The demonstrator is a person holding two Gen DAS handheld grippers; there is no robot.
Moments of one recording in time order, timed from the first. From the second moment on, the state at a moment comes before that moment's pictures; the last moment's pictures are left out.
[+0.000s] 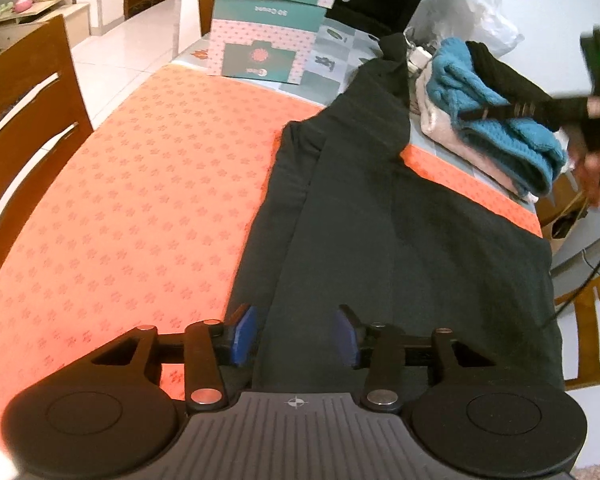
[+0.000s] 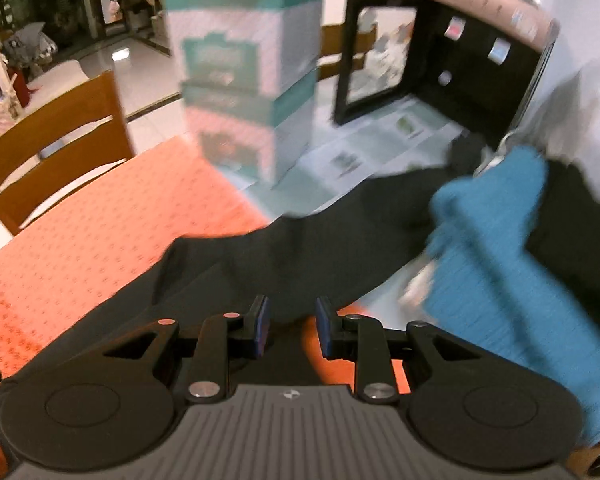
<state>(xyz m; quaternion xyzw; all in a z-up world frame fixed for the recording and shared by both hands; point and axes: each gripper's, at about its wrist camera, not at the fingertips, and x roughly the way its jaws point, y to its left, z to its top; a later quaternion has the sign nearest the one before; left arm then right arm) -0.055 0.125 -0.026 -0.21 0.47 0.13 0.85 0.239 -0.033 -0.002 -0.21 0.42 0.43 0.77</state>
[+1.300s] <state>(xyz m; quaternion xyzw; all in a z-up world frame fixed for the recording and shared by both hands) -0.088 0.152 -0.006 -0.36 0.41 0.17 0.82 0.198 -0.023 -0.110 -0.09 0.50 0.33 0.79</state>
